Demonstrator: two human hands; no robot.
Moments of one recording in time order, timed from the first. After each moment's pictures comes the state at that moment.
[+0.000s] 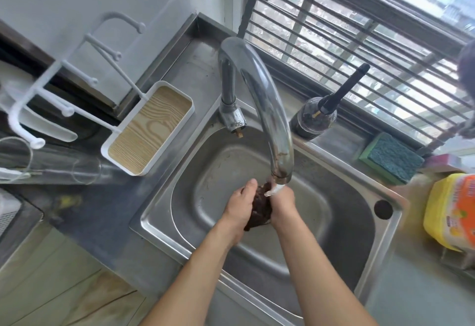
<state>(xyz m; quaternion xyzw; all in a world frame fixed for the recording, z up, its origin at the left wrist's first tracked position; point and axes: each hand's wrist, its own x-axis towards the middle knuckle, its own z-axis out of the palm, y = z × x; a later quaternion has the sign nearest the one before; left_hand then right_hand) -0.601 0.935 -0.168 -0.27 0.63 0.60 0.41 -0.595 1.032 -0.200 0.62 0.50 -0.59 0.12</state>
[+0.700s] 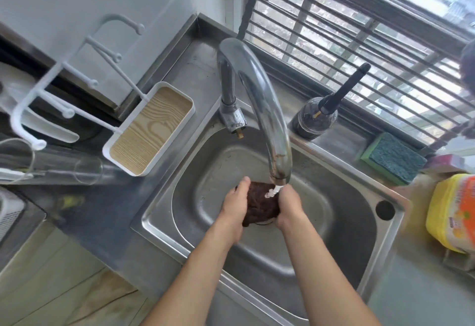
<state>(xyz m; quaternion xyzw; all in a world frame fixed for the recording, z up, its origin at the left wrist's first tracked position) -0.607 0.933 -0.162 -0.35 0.60 0.61 0.38 -0.586 1.040 -0.208 0.62 0.40 -0.67 0.11</state>
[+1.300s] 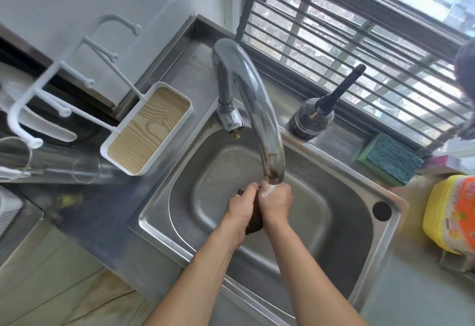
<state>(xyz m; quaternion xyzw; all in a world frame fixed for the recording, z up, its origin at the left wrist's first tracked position) -0.597 0.945 -0.170 -0.36 0.58 0.61 0.41 -0.593 1.023 -0.198 0.54 0.68 -0.49 0.07</state>
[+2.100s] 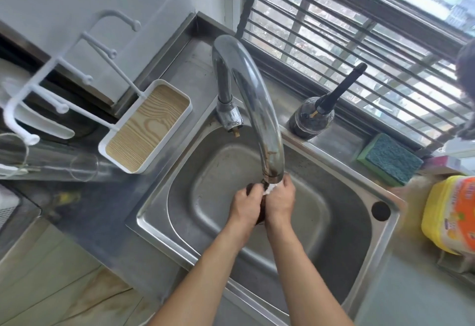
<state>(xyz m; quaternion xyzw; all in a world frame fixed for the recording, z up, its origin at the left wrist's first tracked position) -0.591 0.953 -0.186 -0.27 0.64 0.62 0.37 -0.588 1.022 -0.186 0.55 0.60 -0.58 -0.02</state>
